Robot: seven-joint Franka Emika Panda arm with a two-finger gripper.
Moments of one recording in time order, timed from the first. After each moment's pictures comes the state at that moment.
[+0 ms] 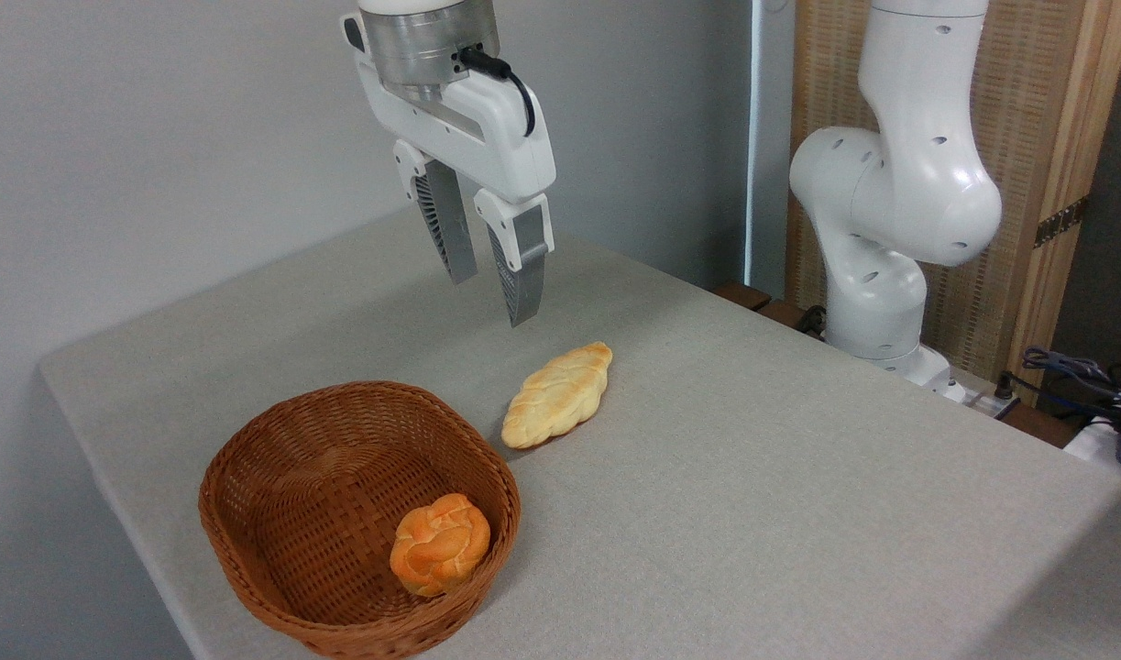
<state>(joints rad) -0.17 -0.14 0.09 -1.78 -0.09 1.58 0.72</state>
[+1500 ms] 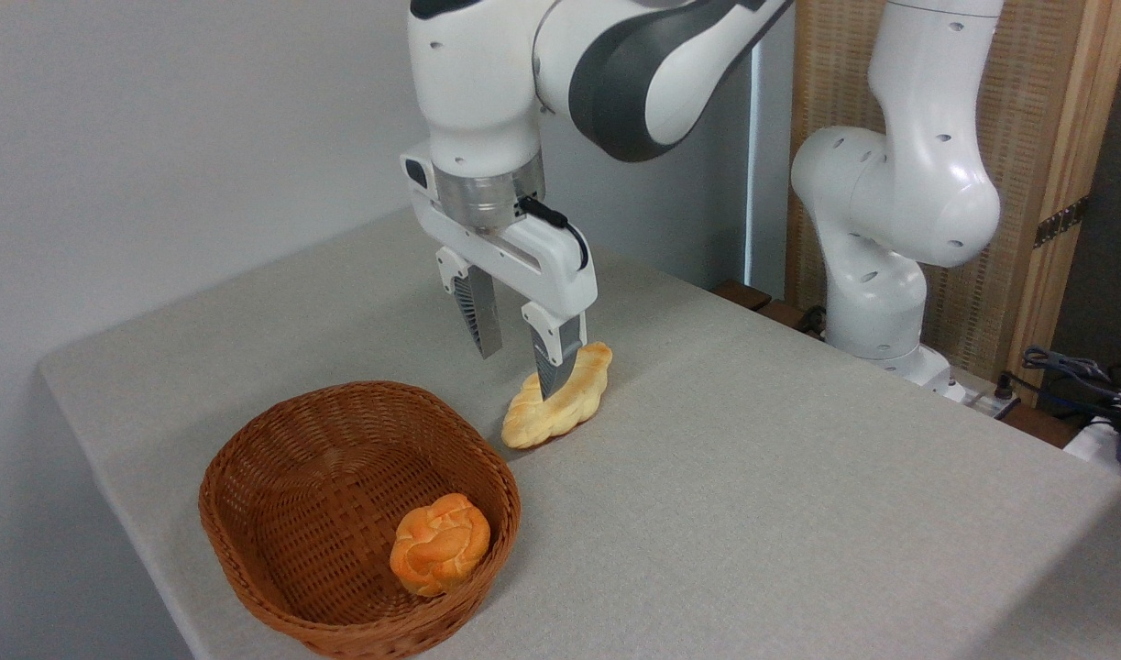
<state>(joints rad) -0.21 -0.24 0.07 -2.22 -0.18 1.92 0.62</state>
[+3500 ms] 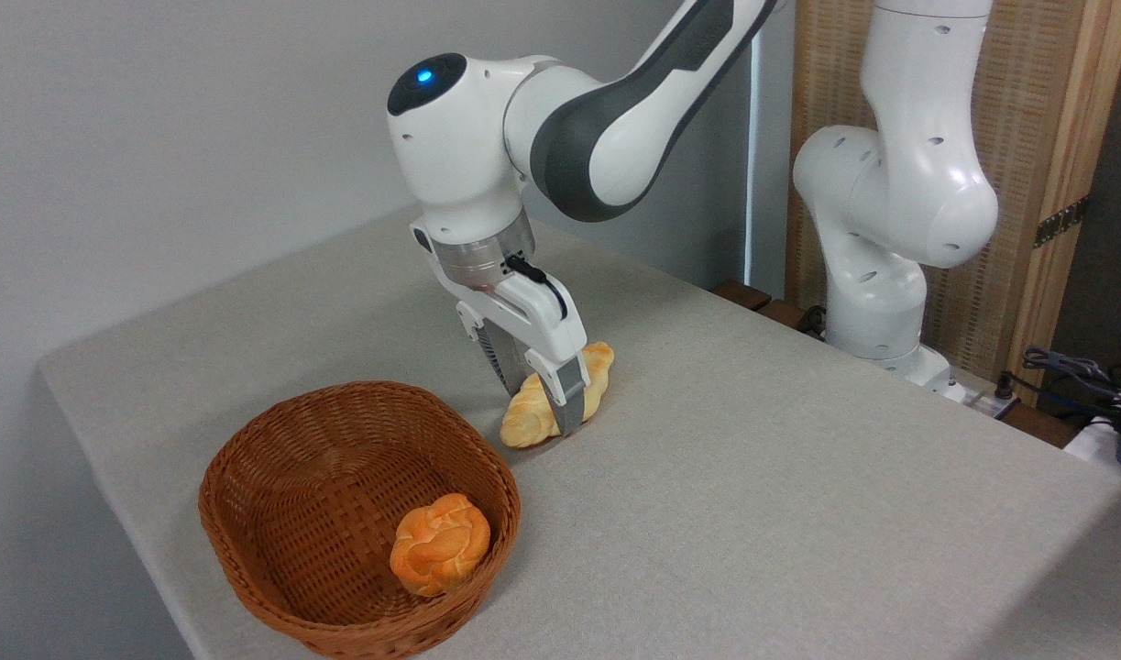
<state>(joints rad) -0.24 -0.15 0.01 -2.29 -0.09 1.98 0.61</state>
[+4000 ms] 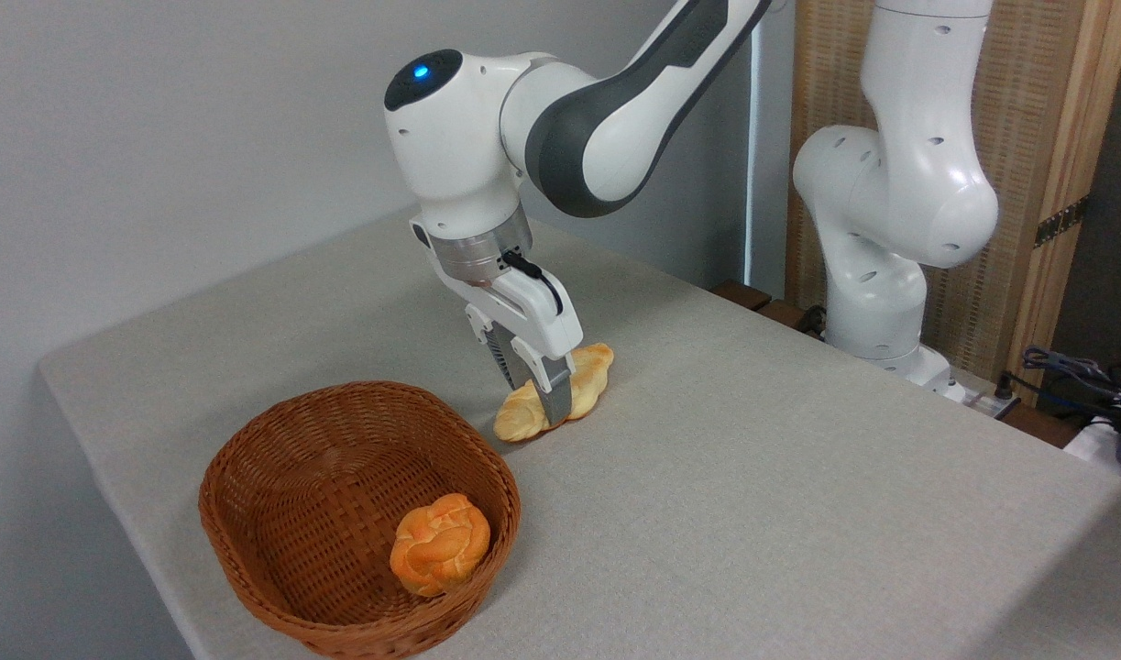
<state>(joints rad) -0.24 -0.16 0.00 -2.29 -0.09 1.97 0.61</state>
